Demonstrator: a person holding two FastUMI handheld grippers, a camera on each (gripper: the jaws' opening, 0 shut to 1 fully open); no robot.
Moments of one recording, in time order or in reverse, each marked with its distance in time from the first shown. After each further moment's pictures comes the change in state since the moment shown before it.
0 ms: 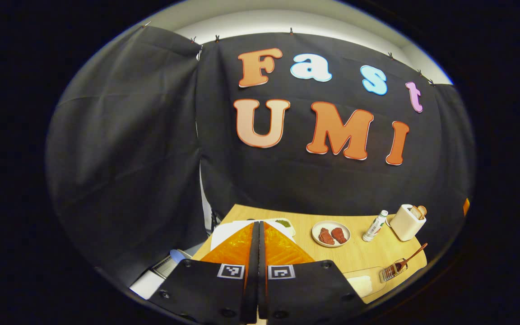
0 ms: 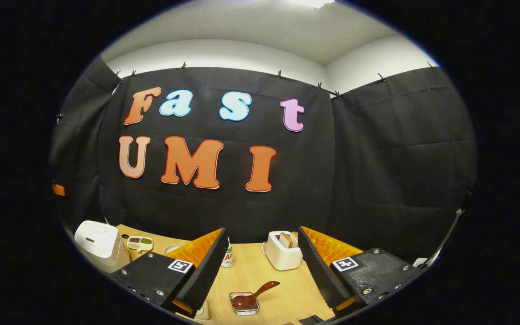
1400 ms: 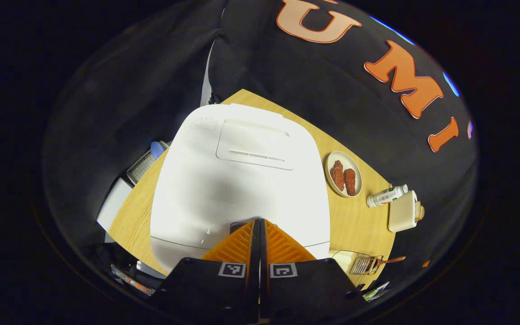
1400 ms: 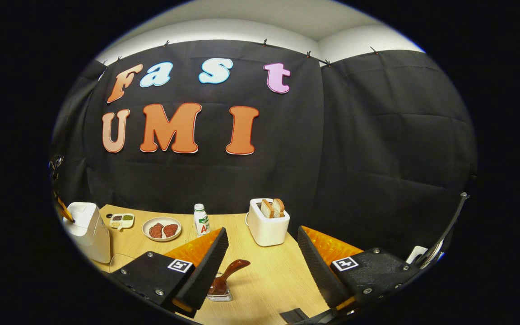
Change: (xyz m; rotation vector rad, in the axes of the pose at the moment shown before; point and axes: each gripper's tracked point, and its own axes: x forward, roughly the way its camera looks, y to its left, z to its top) left arm 0.097 -0.005 -0.163 -0.326 0.689 0.018; right arm 0.030 -0.062 -0.094 0.011 0.211 -0.050
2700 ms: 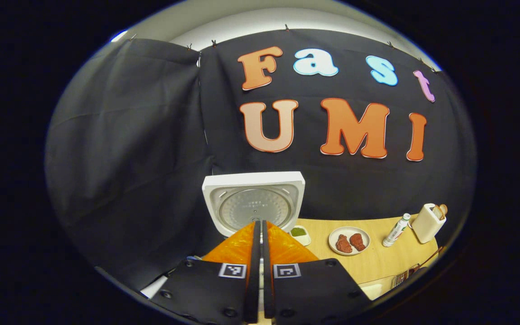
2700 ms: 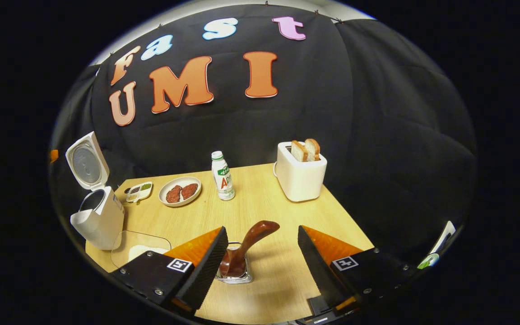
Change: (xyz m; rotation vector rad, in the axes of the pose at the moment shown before) left arm -0.189 -0.077 0.097 0.371 -0.831 0.109; right arm 0.050 0.045 -0.123 0.063 0.349 0.206
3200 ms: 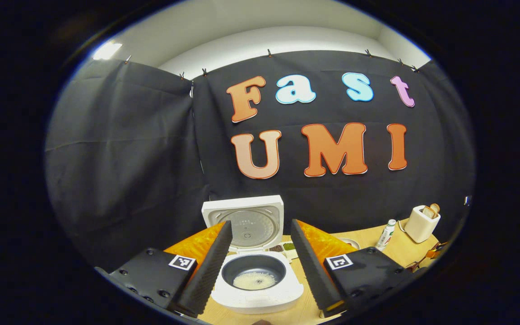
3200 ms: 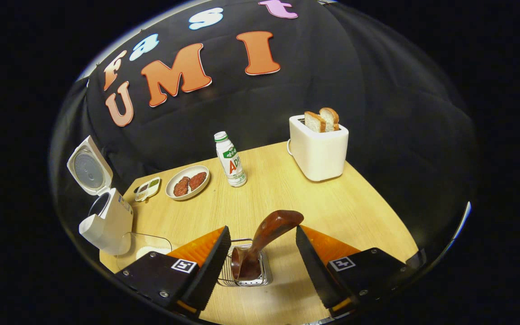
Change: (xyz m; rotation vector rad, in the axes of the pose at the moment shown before) left arm -0.077 -0.030 0.029 0.065 -0.166 0.000; right arm 0.052 0.021 -0.028 0.103 0.096 0.107
